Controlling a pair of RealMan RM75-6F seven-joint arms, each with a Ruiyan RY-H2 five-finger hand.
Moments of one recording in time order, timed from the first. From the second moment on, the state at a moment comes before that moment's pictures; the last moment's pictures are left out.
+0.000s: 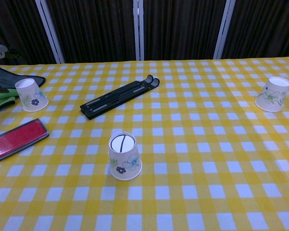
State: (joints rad) left arm -0.71 -1.37 -0.25 -1.27 0.80 0.84 0.57; right arm 0.09 -1.20 0.08 -1.53 -1.50 1.49 -0.09
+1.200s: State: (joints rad) left arm -0.80 -1.50 -0.23 -1.04 0.82 0.74 0.41; right arm 0.10 -1.22 0.10 -1.52 -1.46 1.48 -0.12
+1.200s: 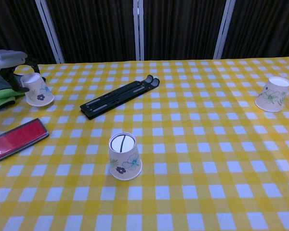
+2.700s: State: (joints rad) left arm -0.84 -1.33 -0.10 -1.93 1.18 0.90 0.54; right arm 0.08 -1.18 0.10 -1.53 -1.48 1.51 -0.04
